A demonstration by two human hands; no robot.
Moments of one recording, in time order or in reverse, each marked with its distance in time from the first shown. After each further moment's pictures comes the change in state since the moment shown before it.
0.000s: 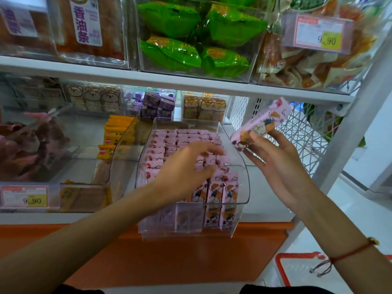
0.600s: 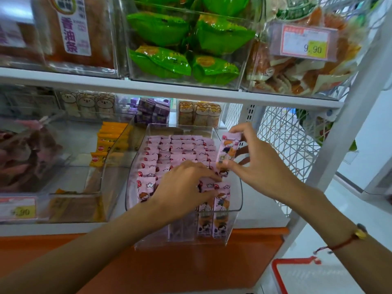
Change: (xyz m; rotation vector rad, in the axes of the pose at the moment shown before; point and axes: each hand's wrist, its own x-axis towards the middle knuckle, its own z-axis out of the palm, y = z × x) left_hand 0.004 -0.015 0.024 0.320 -0.072 0.101; right_hand 0.013 -0.003 -0.004 -1.165 -0.275 -0.475
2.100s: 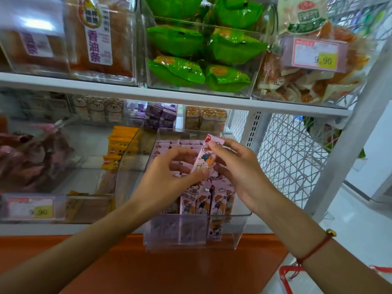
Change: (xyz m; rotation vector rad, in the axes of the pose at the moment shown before) left_hand -0.026 -0.003 -0.052 -0.658 0.228 -0.245; right_hand 0.016 -0.055 0.040 0.955 0.102 0.513
